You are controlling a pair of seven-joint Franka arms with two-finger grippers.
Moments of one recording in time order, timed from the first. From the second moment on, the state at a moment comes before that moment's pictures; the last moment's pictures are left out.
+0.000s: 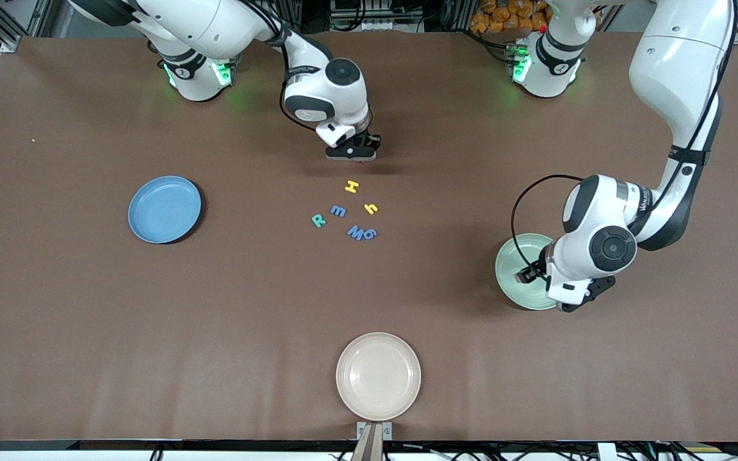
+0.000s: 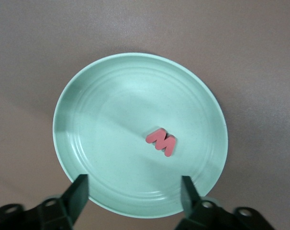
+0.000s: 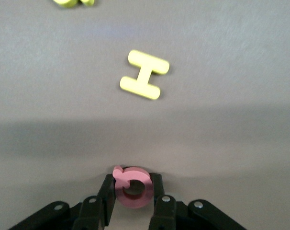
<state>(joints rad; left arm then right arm) 0.03 0.59 -0.30 -1.68 0.19 2.06 -0.88 0.28 0.61 0.73 -2.11 -0.58 2.46 1.44</state>
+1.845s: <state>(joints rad) -0.41 0.68 -0.32 -1.65 0.25 2.13 -1.33 0.13 0.24 -0.03 -2.08 -0.15 1.99 -0.58</state>
